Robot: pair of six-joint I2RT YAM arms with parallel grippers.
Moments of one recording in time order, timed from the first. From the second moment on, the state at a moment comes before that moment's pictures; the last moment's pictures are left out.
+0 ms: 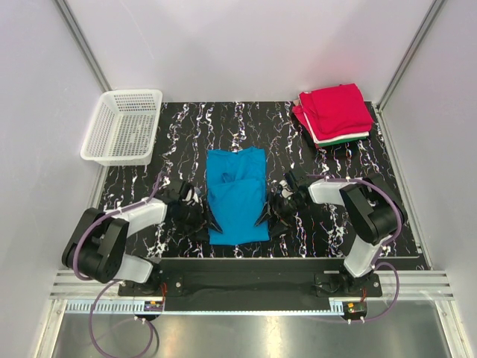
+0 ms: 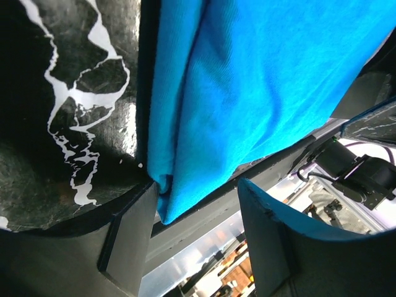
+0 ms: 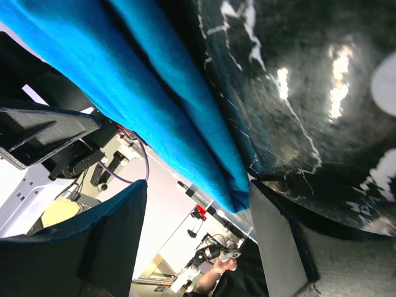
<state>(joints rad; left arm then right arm) -0.37 1.39 0.53 -0.36 0.60 -0.79 0.48 1.76 0.79 -0.32 -0.78 0.84</state>
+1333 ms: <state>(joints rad) -0.40 1.47 0.58 -0.31 0.61 -0.76 0.49 1.82 0.85 -0.27 -0.82 0.84</state>
